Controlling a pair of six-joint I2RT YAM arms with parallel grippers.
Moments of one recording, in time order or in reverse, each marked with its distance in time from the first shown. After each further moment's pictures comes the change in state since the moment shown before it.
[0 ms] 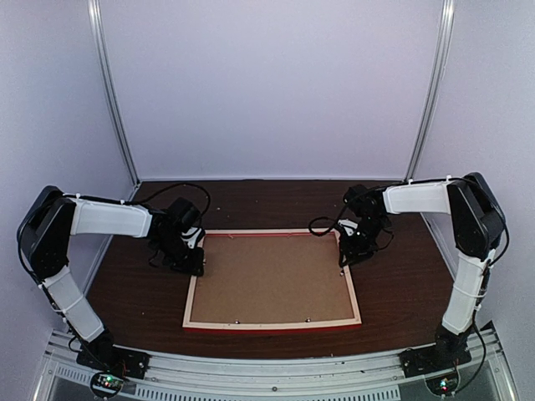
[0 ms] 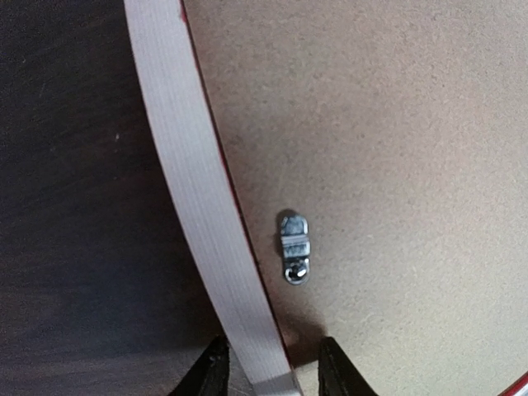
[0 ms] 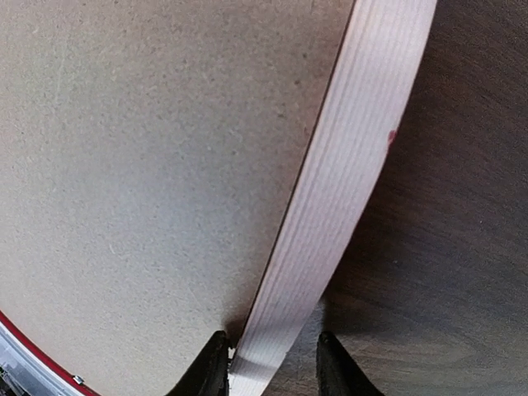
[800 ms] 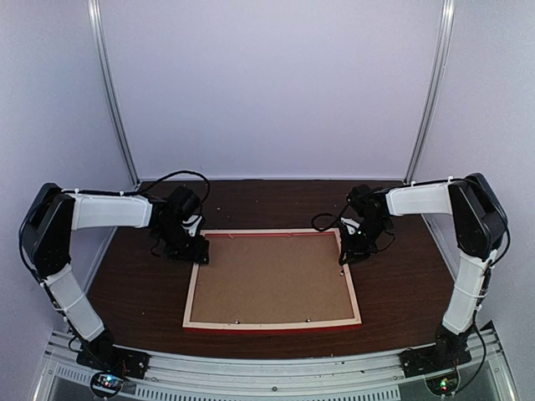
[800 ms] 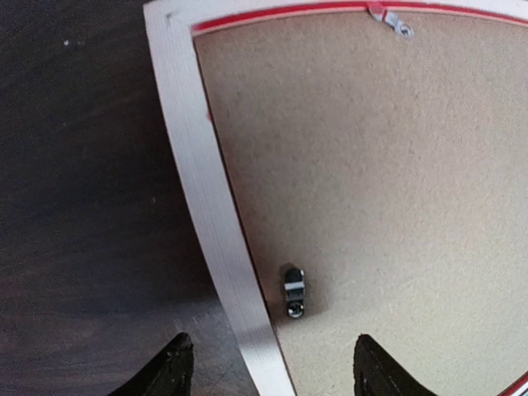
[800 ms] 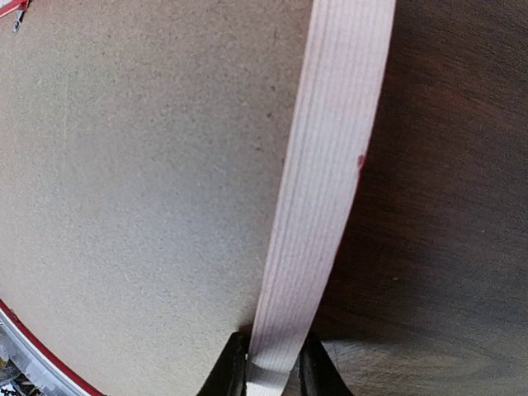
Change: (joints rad) left arm 0.021 0.013 0.088 -0.038 -0.031 0.008; right arm -0.018 -0.008 -0.043 0.093 -0.056 0.109
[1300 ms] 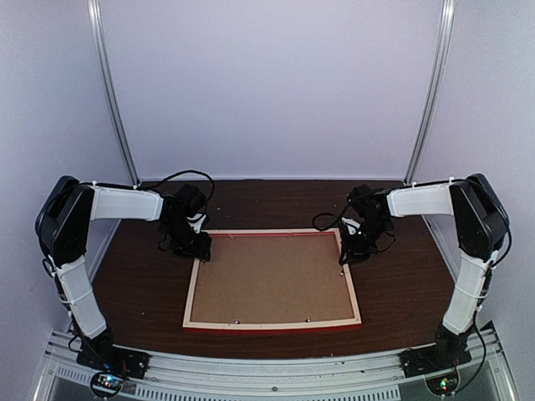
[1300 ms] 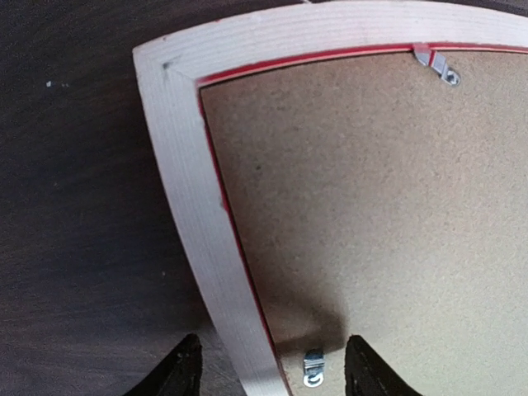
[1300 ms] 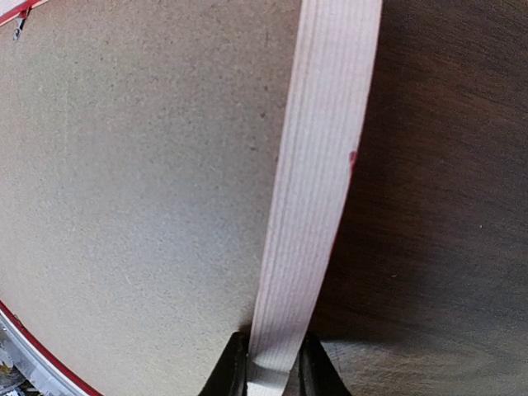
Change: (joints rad) left arm 0.034 0.141 0.124 -0.016 0.003 0.036; right arm 0.000 -0.014 -0.019 0.023 -0.001 0.026
